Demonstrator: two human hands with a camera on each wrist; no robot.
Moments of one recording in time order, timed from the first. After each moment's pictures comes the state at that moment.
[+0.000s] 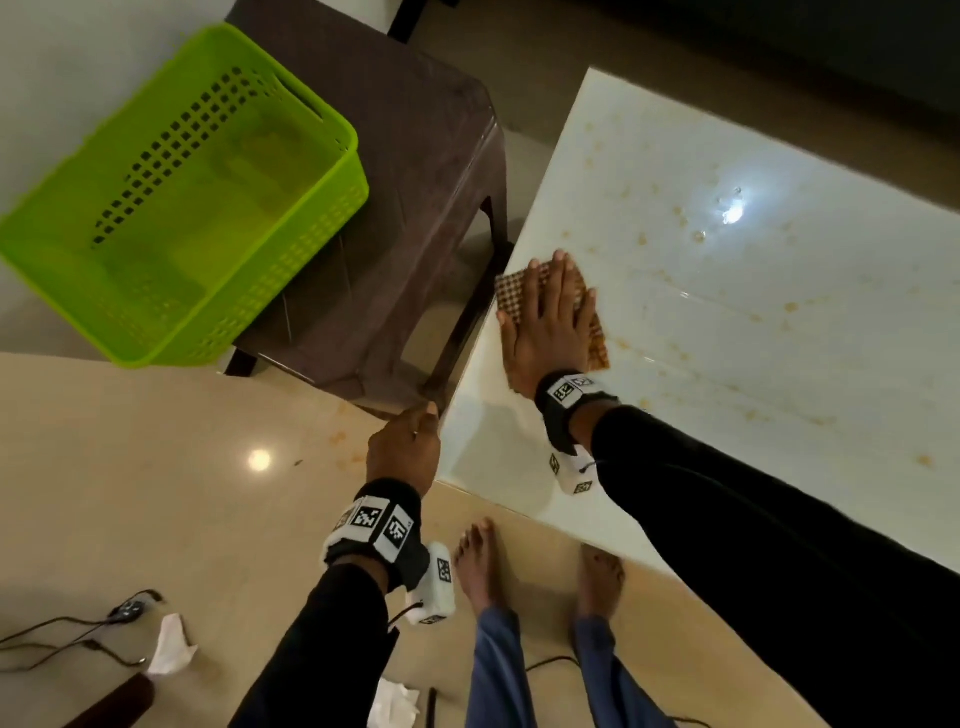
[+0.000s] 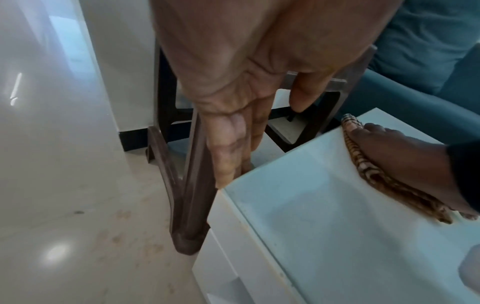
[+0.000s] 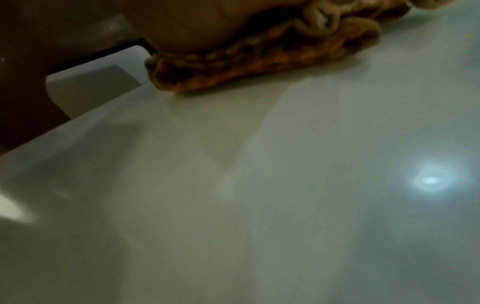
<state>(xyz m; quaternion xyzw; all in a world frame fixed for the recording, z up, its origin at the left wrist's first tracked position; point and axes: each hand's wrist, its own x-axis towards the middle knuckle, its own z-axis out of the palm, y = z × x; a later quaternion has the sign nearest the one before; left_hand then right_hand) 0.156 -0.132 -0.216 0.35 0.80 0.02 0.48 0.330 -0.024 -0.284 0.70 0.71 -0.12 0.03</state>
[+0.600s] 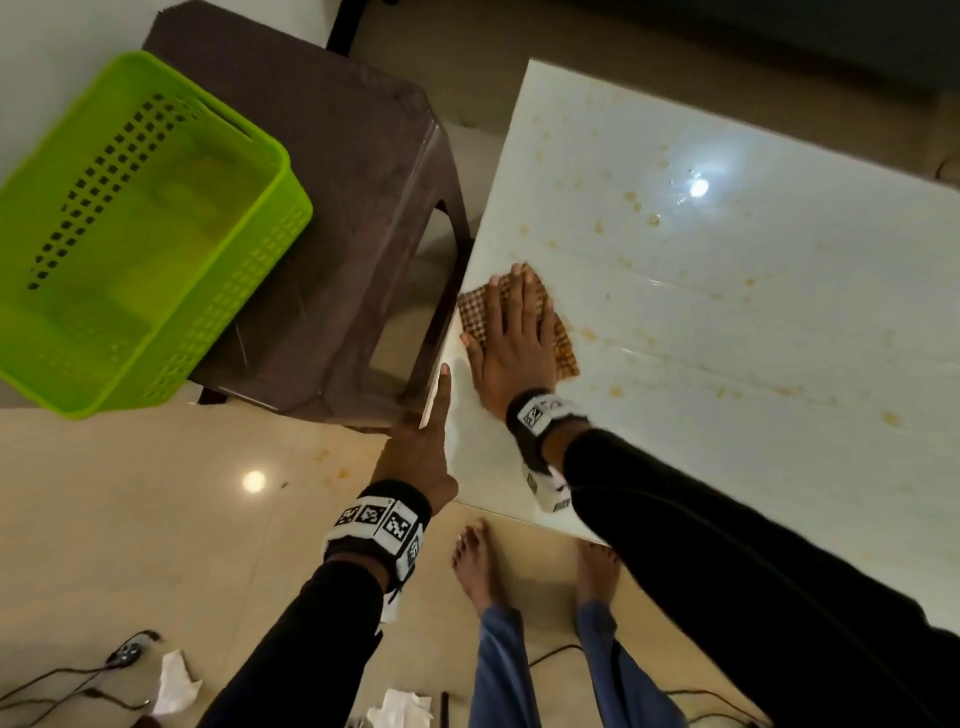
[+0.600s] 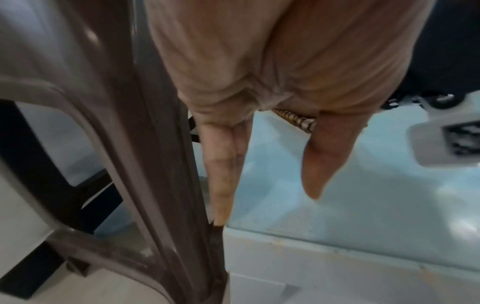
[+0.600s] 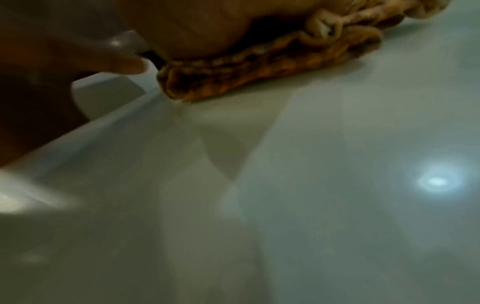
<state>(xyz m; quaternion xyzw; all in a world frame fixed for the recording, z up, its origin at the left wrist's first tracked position) 0.182 -0.125 -0.209 0.60 0.66 -0.13 0.43 0.328 -0.042 -0.283 0.70 0.70 -0.15 0.02</state>
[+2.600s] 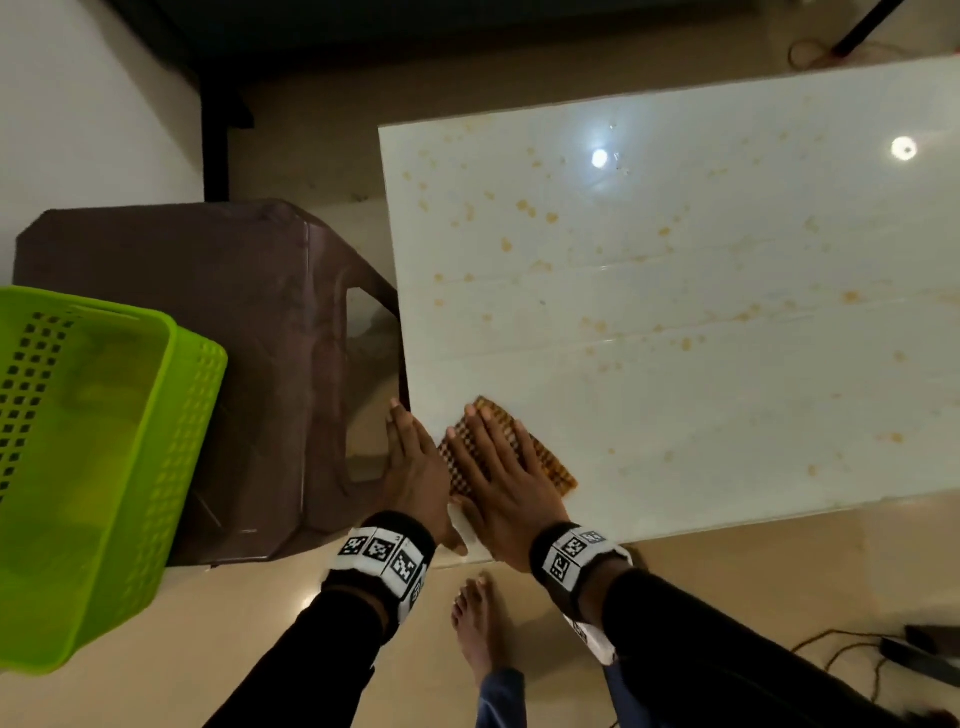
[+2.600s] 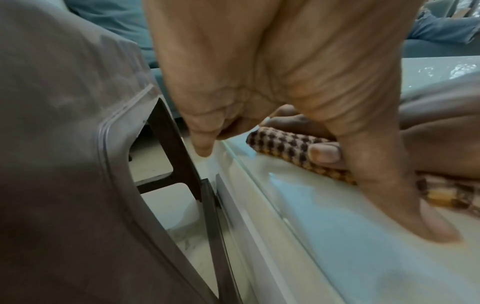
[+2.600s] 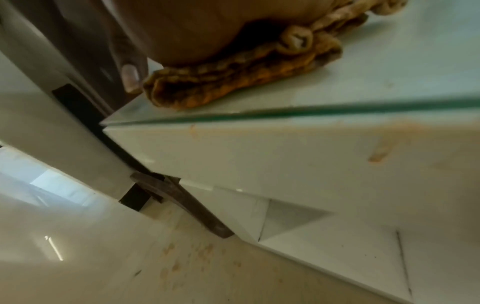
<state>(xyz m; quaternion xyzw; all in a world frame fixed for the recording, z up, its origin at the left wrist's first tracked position) 0.201 -0.055 -0.203 0.78 0.44 -0.40 0.18 0.312 -0.166 -0.279 0.66 0.73 -0.19 0.02</state>
